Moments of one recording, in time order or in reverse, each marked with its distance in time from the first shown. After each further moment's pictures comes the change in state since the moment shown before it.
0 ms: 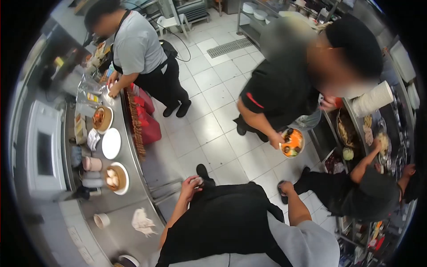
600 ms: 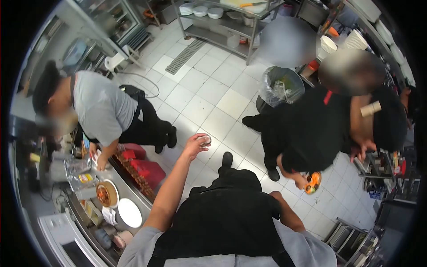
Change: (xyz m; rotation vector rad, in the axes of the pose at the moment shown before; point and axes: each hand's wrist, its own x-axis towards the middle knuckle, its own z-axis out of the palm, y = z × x) left_hand 0.232 0.269 0.126 0.444 -0.526 -0.076; right_hand -0.056 -0.060 0.239 -0.200 0.015 -0.529
